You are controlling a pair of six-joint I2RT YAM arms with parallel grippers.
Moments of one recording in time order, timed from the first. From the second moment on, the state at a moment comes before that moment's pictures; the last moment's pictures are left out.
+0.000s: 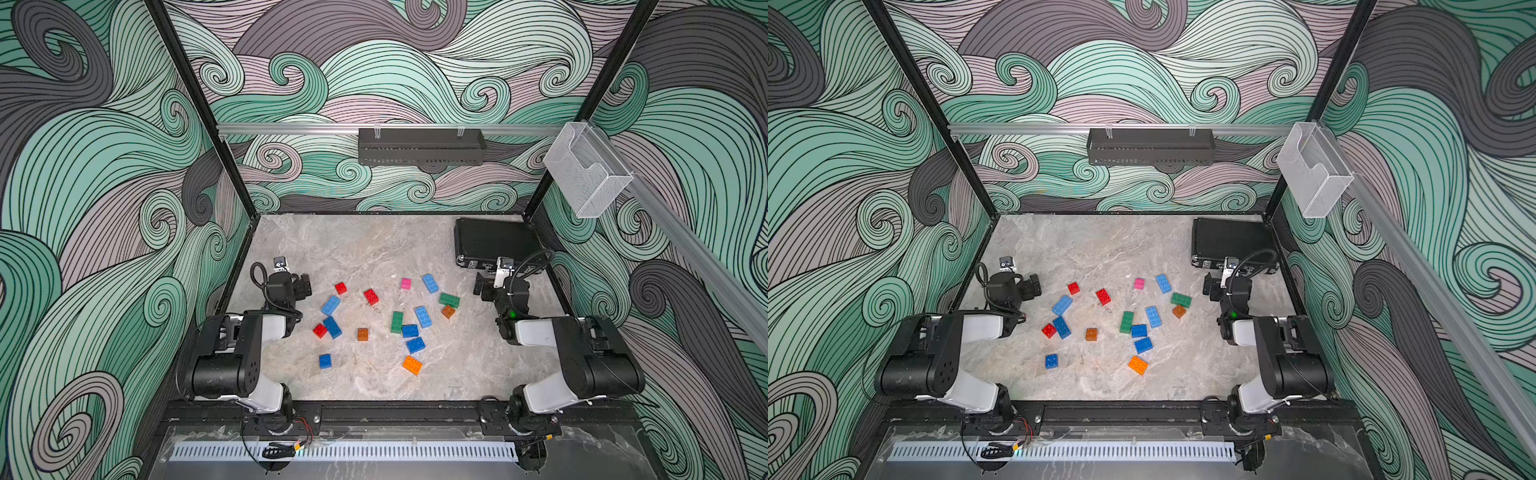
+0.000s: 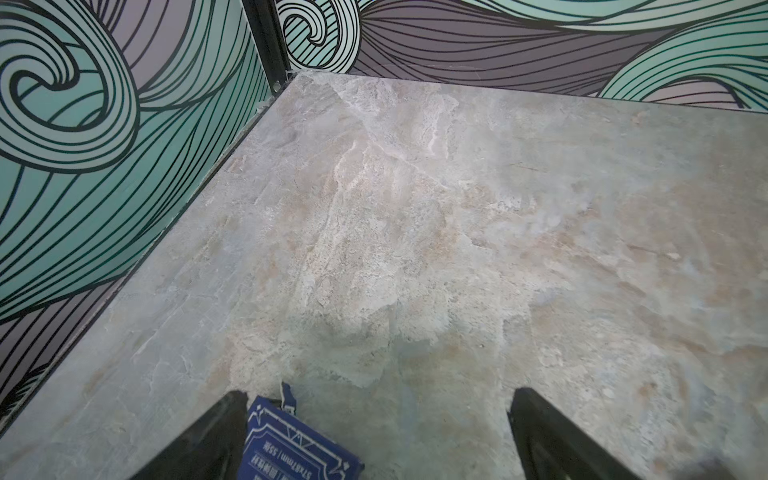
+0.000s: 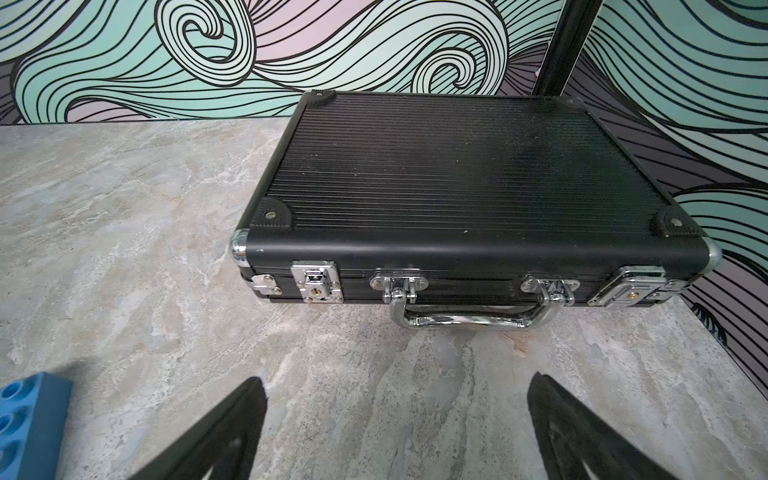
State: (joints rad) left arm 0.04 1.52 0.44 0.59 -0.22 -0.07; right arm 0.05 1.53 0.38 0.77 0.15 0.00
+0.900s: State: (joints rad) left arm 0.04 1.52 0.44 0.58 -0.22 -0.07; right arm 0.05 1.53 0.38 0.76 0.15 0.00
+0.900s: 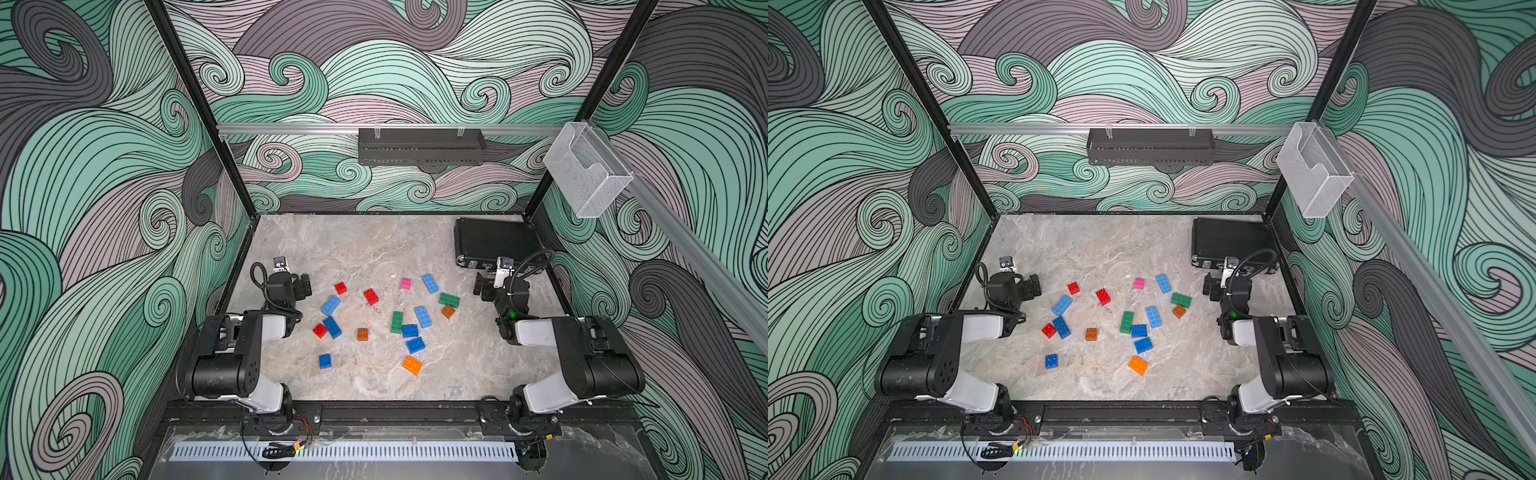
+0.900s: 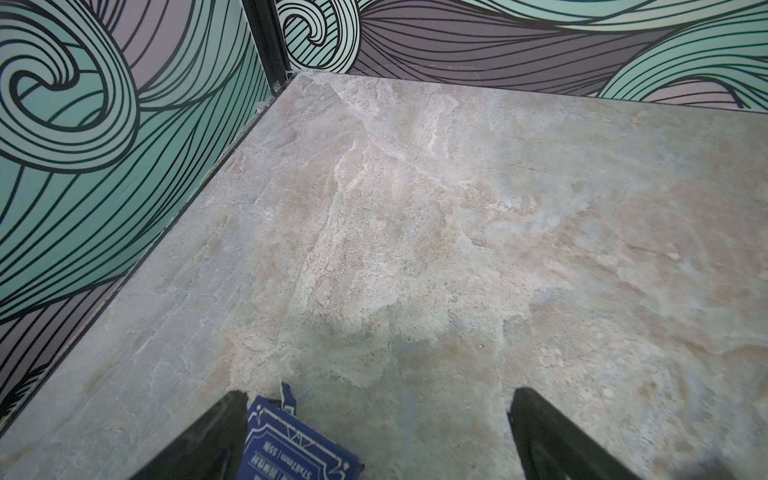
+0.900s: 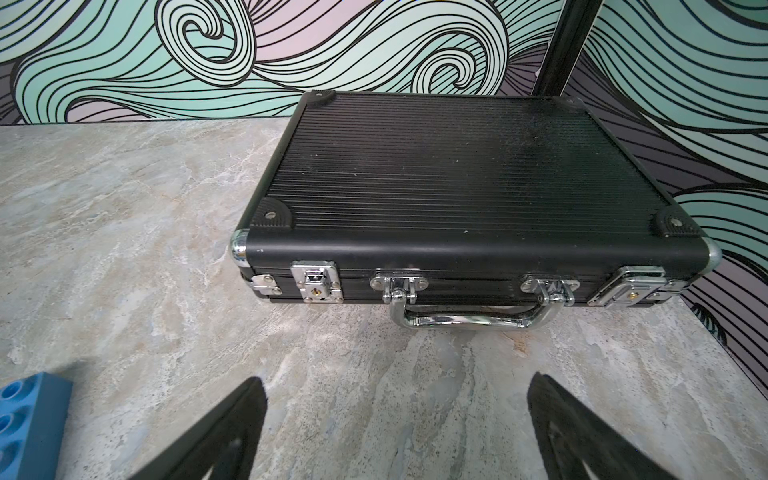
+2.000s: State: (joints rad) left arm -0.18 1.07 0.67 -0.71 -0.03 -0.62; right arm 0.54 1.27 0.73 -0.31 -0.18 0.31
